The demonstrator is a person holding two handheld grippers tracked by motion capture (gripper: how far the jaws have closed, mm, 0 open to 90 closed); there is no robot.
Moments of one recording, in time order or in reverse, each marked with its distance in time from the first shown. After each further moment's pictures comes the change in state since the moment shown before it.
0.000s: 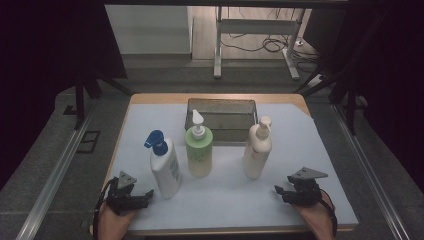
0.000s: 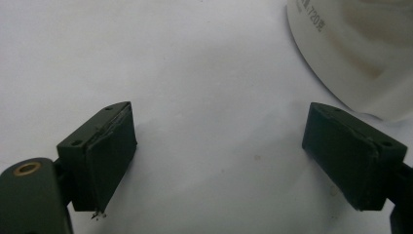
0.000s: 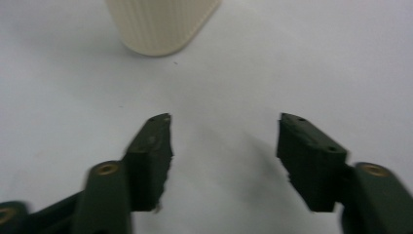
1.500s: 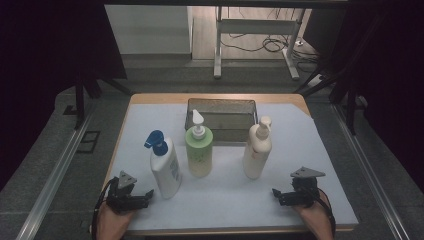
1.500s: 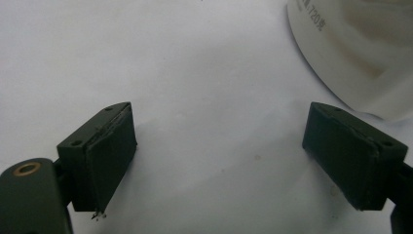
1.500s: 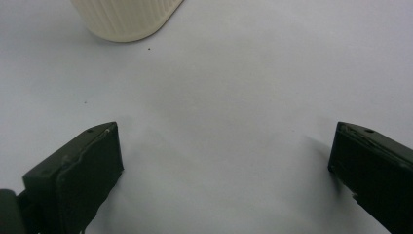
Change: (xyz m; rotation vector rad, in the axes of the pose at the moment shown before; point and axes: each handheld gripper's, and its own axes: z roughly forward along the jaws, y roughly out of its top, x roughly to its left) left arm 0.000 0.001 0.000 0.005 0.003 0.001; right arm -0.007 -0.008 0.016 0.031 -0.031 0.051
